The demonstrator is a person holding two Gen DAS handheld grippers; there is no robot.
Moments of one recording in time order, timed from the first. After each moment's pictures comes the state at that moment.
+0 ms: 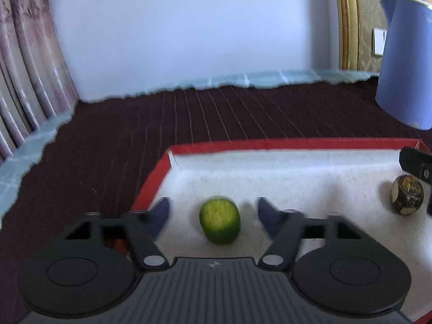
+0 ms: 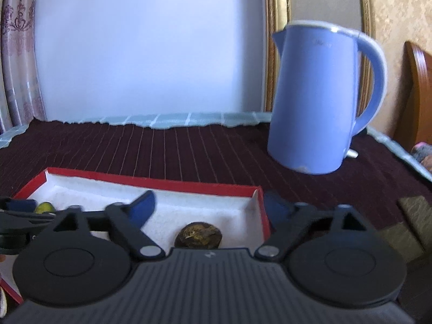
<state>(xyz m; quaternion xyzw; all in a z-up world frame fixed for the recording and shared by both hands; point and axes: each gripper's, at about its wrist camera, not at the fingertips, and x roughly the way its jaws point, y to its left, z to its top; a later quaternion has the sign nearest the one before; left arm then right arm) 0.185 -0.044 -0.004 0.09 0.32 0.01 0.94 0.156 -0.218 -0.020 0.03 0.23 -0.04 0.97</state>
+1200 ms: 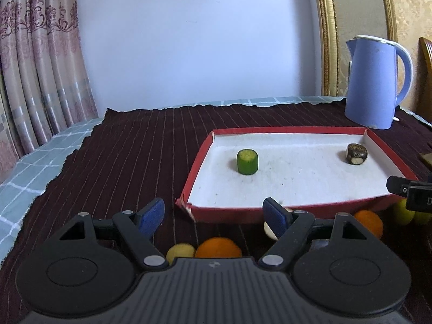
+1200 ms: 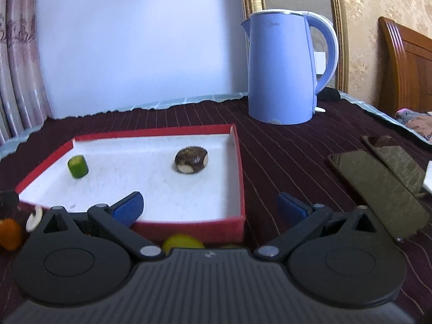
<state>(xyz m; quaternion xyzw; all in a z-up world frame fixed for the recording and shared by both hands) 0.029 0.017 0.011 0.06 0.25 -0.01 0.97 0.039 -0.225 -0.046 0.07 0.23 -0.04 0.97</state>
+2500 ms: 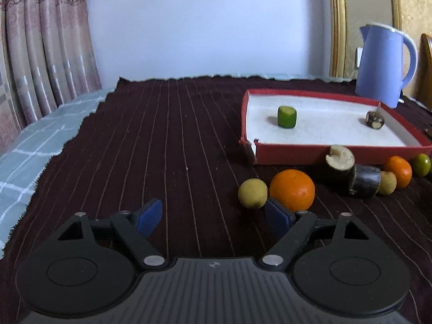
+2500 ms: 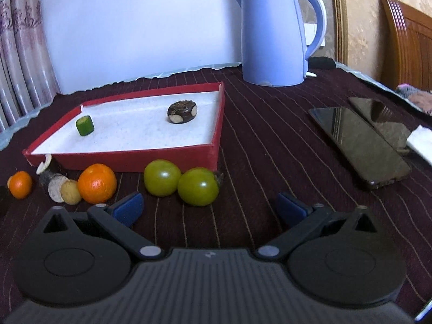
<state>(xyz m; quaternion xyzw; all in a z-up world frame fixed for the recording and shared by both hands) 0.012 0.093 -0.022 0.05 0.29 -0.02 0.95 -0.008 -0.249 -0.065 0.08 0.29 -0.01 0.95</state>
